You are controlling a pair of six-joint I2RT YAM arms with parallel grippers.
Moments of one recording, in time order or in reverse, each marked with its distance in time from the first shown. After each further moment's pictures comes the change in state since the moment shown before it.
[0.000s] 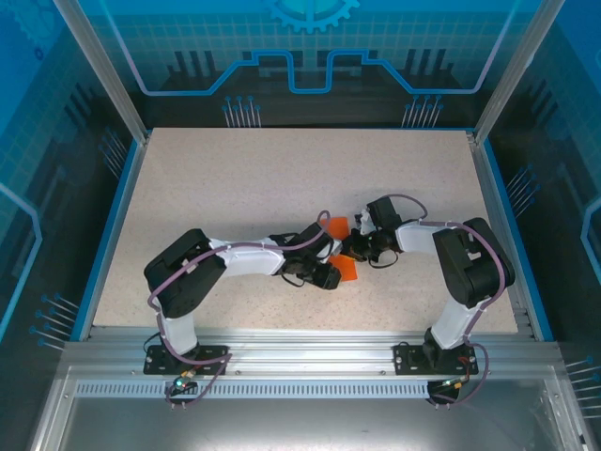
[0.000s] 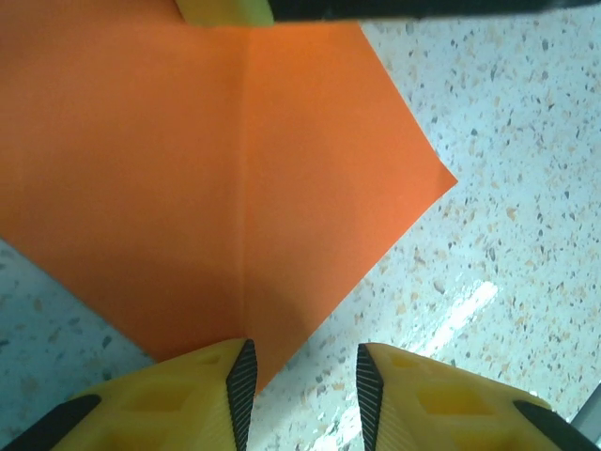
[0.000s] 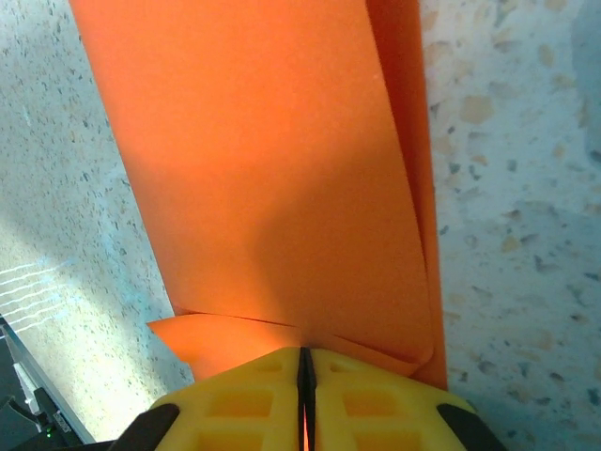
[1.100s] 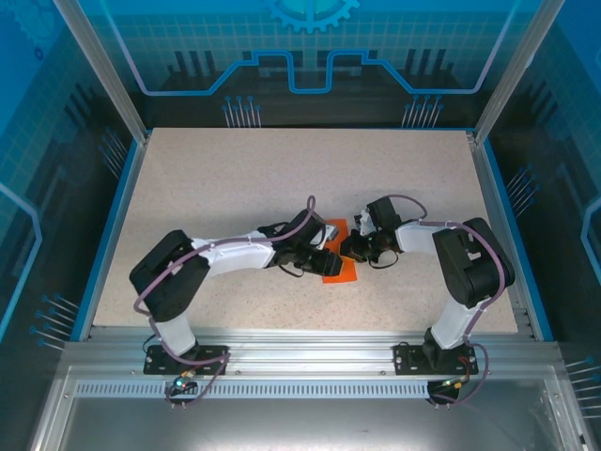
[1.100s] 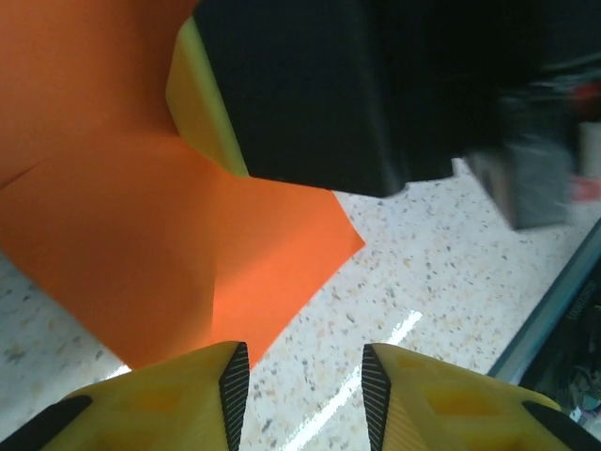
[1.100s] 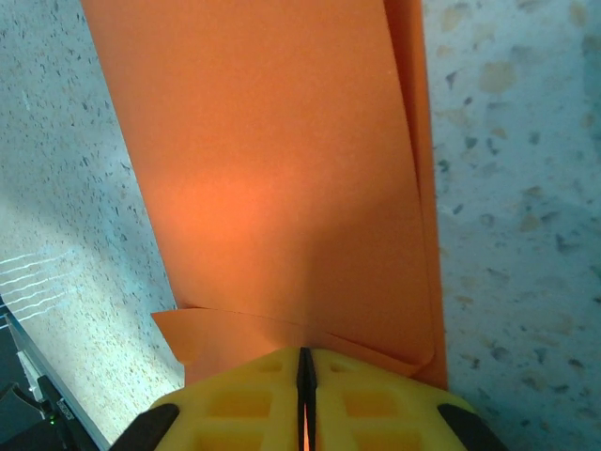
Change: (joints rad) left arm 0.067 -0.034 0.037 0.026 0.105 -0.098; right arm 0.001 0.000 -0.001 -0.005 -0.014 -0.007
